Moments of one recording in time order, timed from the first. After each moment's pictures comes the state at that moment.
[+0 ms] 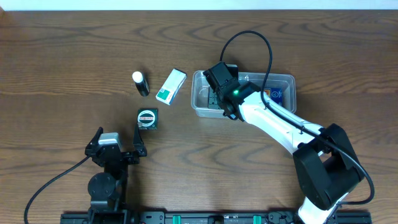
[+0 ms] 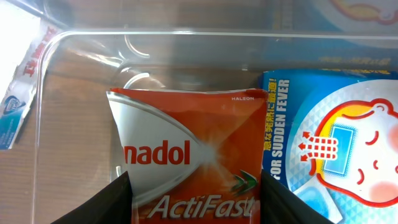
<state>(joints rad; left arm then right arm) -0.03 0.01 0.04 -0.14 -0.09 -0.07 0.63 1.87 1.29 -0.54 0.18 0.65</state>
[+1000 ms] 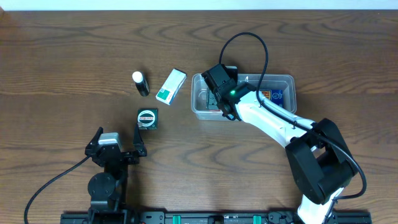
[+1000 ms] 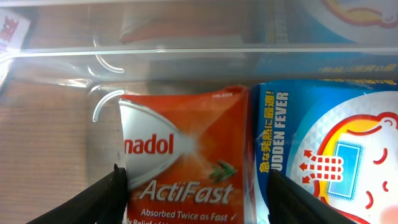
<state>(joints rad) -0.03 0.01 0.04 -0.14 -0.09 -0.07 0.63 1.92 1.29 -0.52 0.22 0.65</state>
